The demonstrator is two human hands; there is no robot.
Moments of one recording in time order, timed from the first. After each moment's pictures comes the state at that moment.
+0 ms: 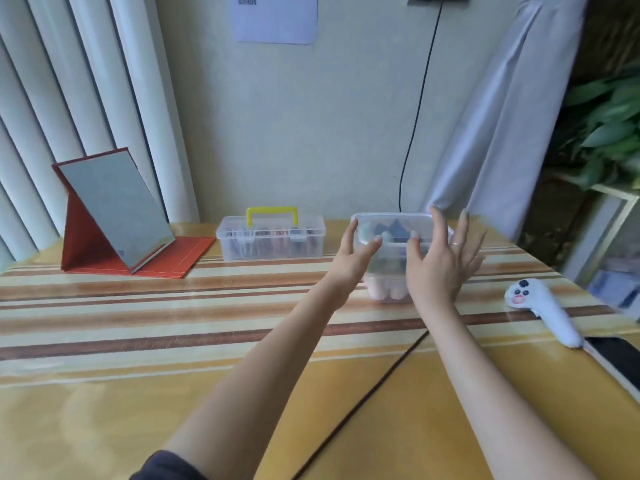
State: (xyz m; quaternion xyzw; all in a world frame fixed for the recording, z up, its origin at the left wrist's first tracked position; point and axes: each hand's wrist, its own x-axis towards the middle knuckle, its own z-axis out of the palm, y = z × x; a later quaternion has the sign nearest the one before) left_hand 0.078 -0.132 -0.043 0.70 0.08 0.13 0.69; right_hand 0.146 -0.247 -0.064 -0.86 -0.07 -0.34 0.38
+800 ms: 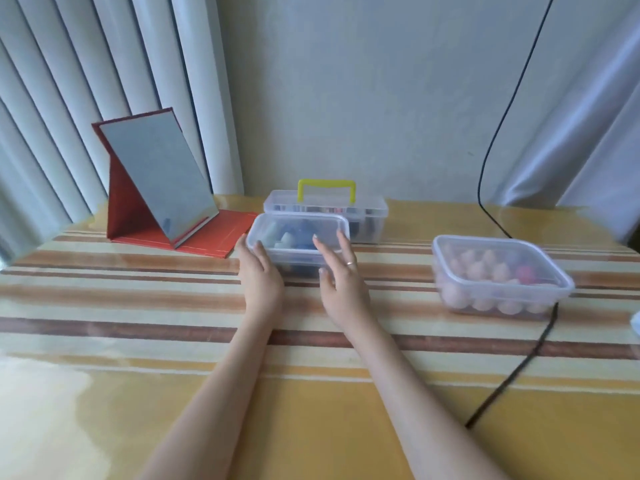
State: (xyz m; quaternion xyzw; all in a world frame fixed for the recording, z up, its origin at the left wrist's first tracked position) left_hand 0.025 0.042 -0.123 0.68 0.36 0.44 0.46; right_hand 0.094 -0.065 -0.137 -0.76 -0.42 -0.08 0.49
